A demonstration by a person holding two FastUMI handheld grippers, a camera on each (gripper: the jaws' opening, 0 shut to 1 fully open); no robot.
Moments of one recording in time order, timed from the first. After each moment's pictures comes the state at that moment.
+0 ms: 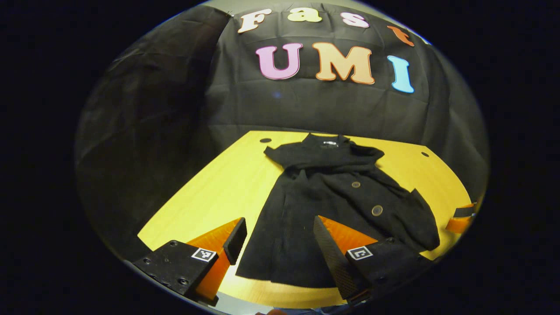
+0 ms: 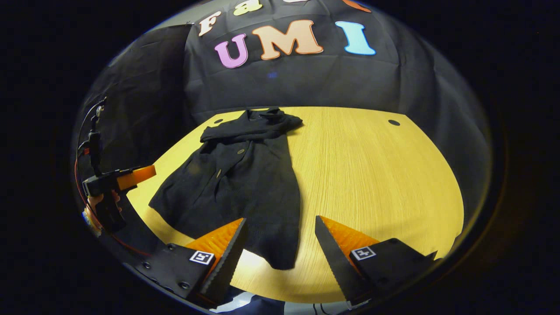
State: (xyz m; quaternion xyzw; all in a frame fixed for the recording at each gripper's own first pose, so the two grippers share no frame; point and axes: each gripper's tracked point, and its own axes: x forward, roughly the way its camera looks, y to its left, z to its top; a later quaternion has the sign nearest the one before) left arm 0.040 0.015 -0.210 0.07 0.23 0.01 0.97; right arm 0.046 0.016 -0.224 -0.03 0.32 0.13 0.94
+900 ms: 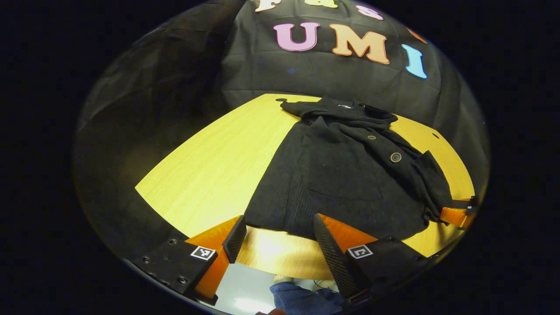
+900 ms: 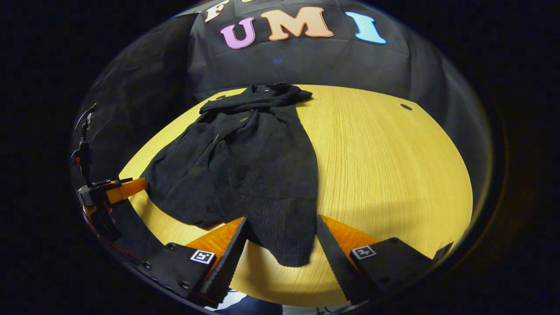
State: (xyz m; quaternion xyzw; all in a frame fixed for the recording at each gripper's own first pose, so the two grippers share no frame) left arm -0.012 0.033 -0.279 0.04 0.30 0.04 0.95; right arm 0.046 0.030 -0.287 -0.07 0.36 0.13 0.92
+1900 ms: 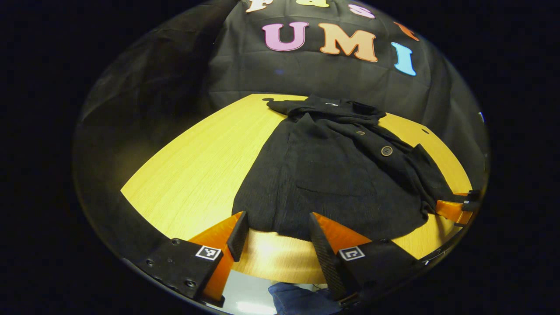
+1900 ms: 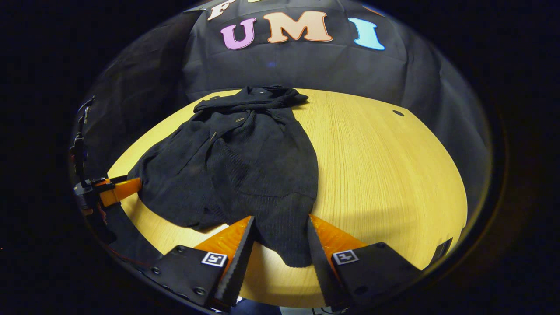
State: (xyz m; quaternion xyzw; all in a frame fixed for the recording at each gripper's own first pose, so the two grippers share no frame) left arm -0.006 0.018 -0.292 0.04 0.30 0.00 0.95; right arm 0.049 0.038 -0.295 -0.07 0.34 0.09 0.93
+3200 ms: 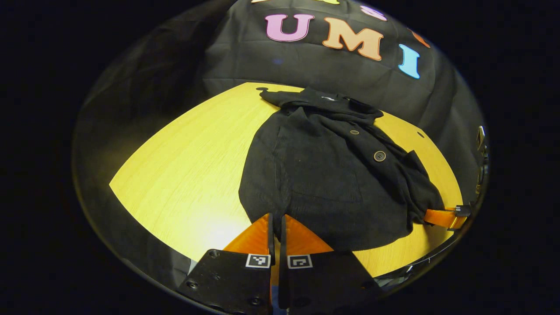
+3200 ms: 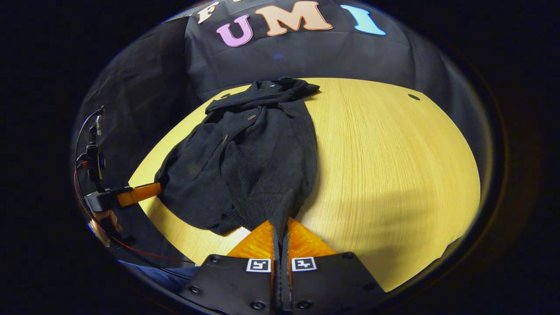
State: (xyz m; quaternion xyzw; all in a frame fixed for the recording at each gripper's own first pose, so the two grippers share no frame) left arm 0.000 -0.001 -0.288 0.01 0.34 -0.01 0.94; right arm 0.046 0.051 -0.285 -0.03 0.38 0.16 0.91
